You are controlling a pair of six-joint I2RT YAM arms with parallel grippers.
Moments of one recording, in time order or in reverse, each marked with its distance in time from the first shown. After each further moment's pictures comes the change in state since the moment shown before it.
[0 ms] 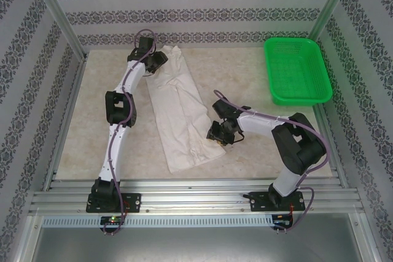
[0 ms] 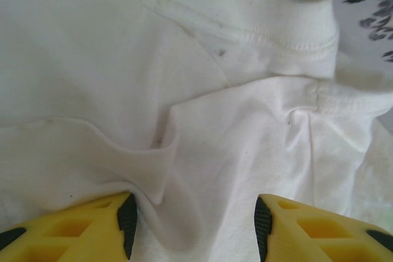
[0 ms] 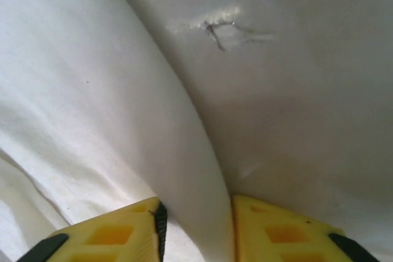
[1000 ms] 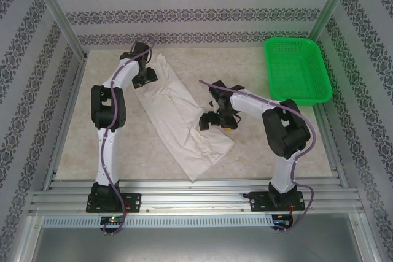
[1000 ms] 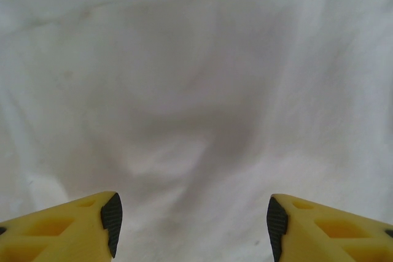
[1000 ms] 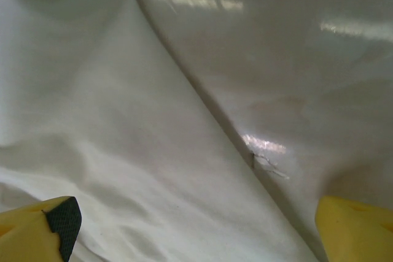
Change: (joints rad) left arm -0.002 -0.408 -0.550 -0.263 -0.219 0.267; right arm -0.076 0.208 0.356 -0.332 0.040 -0.548
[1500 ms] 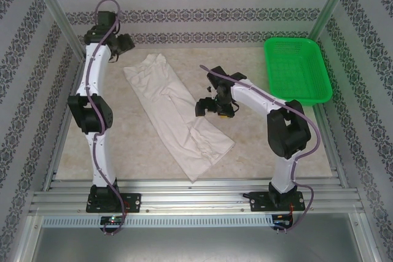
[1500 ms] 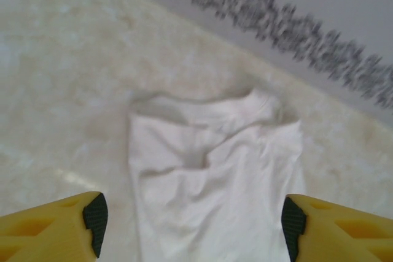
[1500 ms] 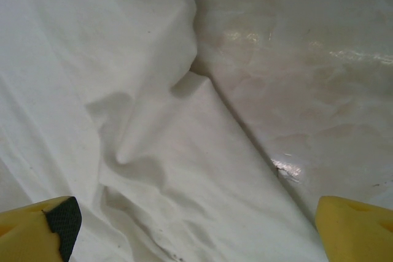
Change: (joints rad) left arm 0.133 -0.173 0.236 -0.109 -0.010 0.069; right arm -0.005 -0.002 0.224 -0.108 0.018 0.023
